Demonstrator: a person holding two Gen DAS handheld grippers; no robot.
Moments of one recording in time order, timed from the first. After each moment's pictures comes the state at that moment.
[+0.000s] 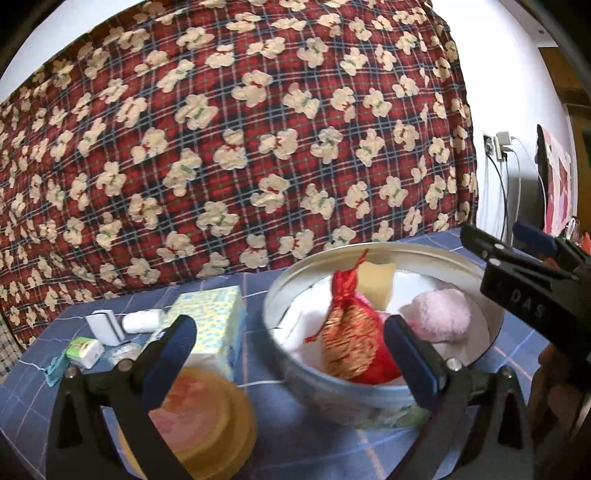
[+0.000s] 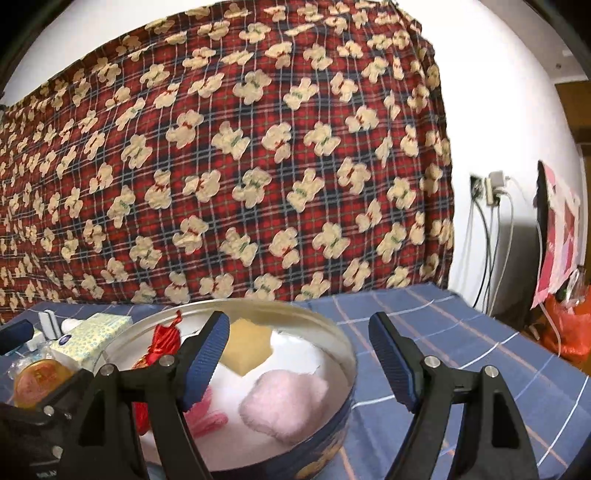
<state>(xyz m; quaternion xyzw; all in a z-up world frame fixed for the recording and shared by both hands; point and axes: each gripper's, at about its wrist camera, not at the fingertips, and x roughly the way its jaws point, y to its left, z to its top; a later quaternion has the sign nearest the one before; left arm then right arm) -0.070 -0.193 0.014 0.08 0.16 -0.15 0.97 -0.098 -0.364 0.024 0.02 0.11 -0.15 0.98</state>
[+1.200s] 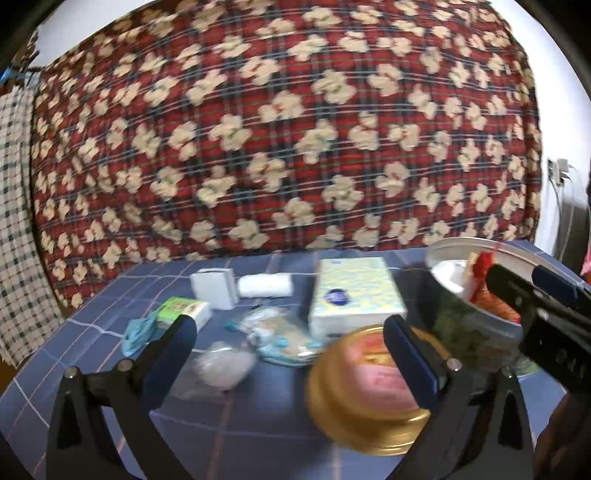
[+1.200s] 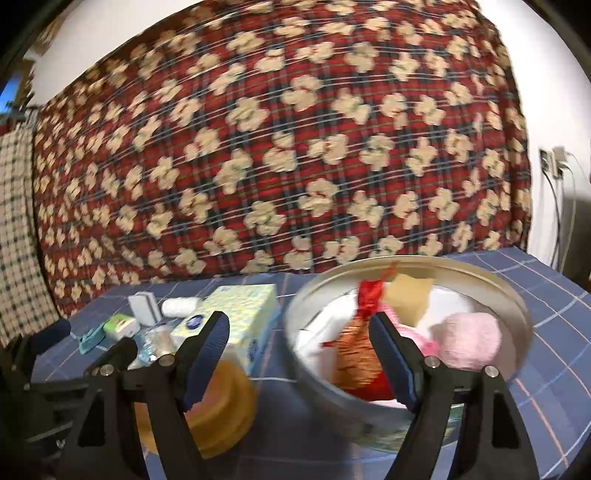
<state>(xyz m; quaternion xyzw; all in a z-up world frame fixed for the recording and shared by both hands) -0.056 -0.041 0.005 0.04 0.18 -0.06 0.98 -0.081 -0.208 0.010 0.05 0.16 -0.03 0.99</state>
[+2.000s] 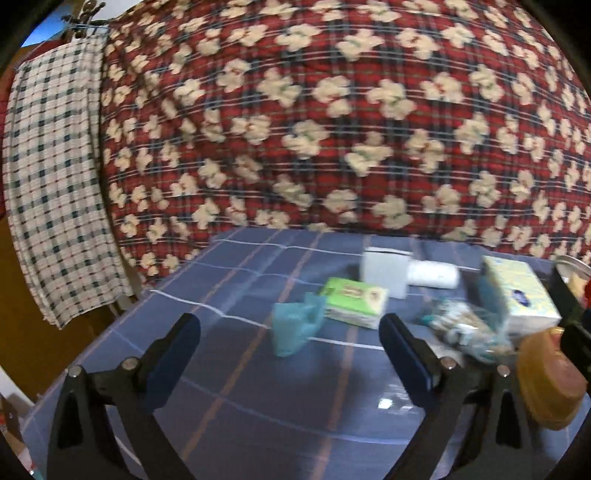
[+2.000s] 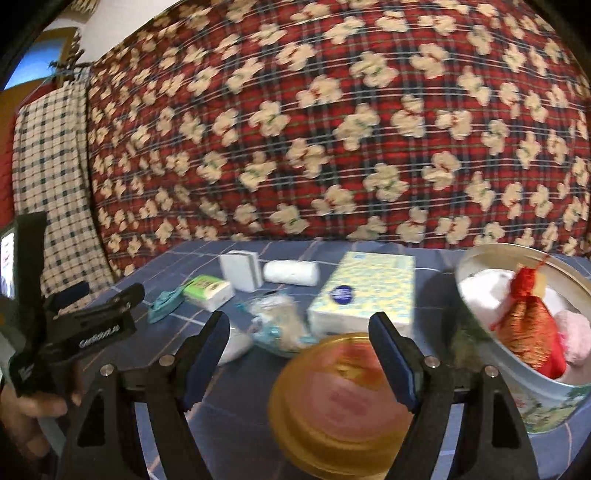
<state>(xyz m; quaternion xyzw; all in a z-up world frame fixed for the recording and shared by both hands) -0.011 0.118 -0.007 -0.01 0.23 0.08 0.97 -0.046 -0.090 0.001 0.02 0.22 0.10 0.97</state>
